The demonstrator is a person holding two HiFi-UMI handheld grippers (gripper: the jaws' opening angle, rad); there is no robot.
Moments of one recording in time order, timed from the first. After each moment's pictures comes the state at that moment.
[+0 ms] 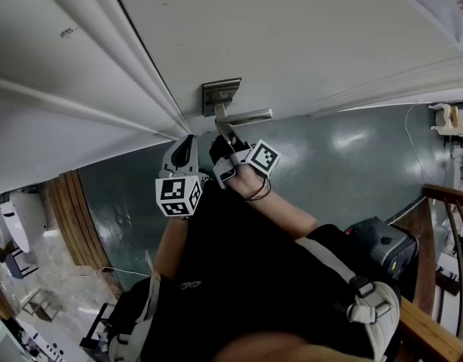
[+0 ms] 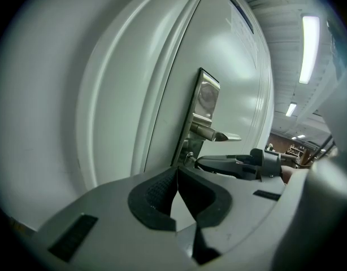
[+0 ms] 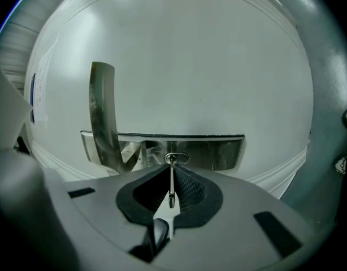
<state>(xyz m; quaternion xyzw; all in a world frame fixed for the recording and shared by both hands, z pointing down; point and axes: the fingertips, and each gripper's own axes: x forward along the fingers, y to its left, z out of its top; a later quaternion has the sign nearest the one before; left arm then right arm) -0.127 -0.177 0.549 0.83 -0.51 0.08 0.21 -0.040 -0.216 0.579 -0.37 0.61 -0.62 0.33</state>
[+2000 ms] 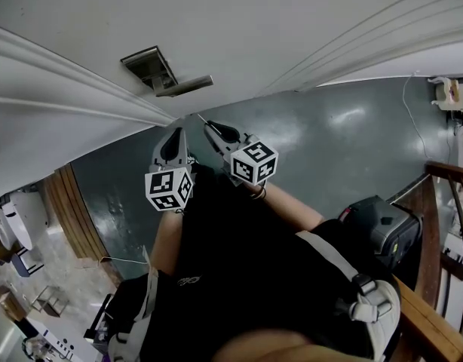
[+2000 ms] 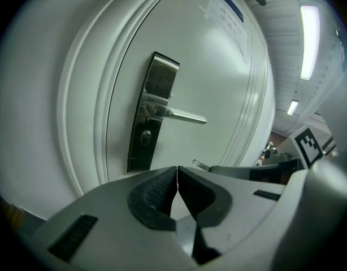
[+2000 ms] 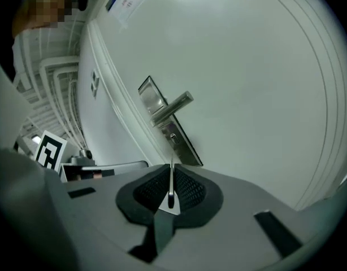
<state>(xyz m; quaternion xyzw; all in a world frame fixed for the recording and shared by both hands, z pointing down) -0.027 -0.116 0.558 0.82 -0.52 0.10 0.22 0.042 -0.115 0.565 -0.38 0.87 -0.31 -0.03</state>
